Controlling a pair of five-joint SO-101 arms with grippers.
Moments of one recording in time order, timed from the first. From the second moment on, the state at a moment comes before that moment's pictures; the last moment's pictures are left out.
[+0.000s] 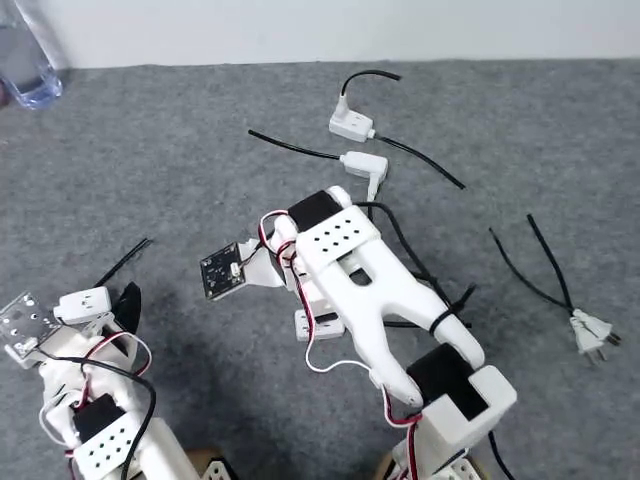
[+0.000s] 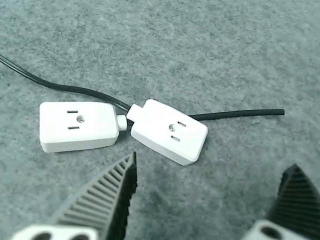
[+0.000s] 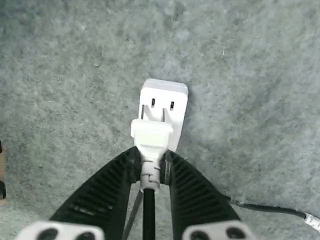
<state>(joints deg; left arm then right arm) -42.2 -77.6 97.2 34.8 13.1 -35.6 8.6 3.5 87.7 69.8</state>
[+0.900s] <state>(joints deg) -5.4 -77.6 97.2 15.7 63.9 -36.6 -3.3 0.0 82.5 41.3</state>
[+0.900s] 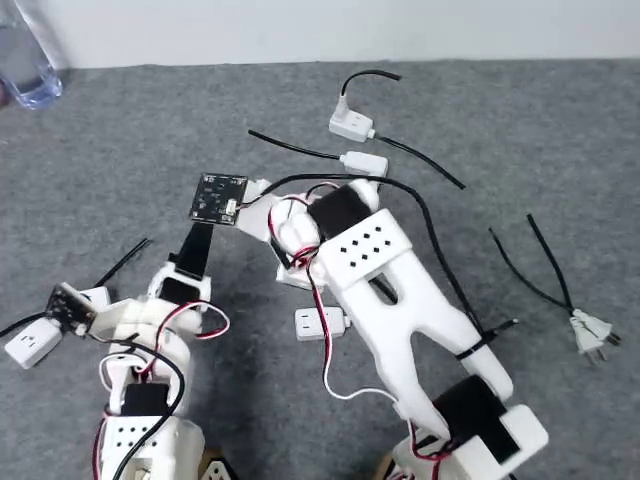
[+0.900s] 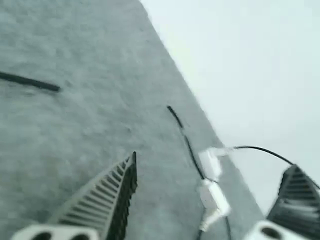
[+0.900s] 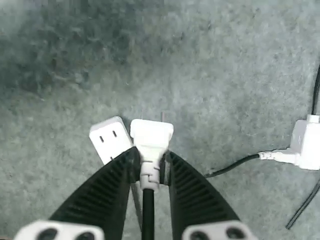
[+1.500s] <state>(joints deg) -1.8 -77.6 97.2 15.4 65.9 -41.8 -4.4 -5.6 82.5 34.9</state>
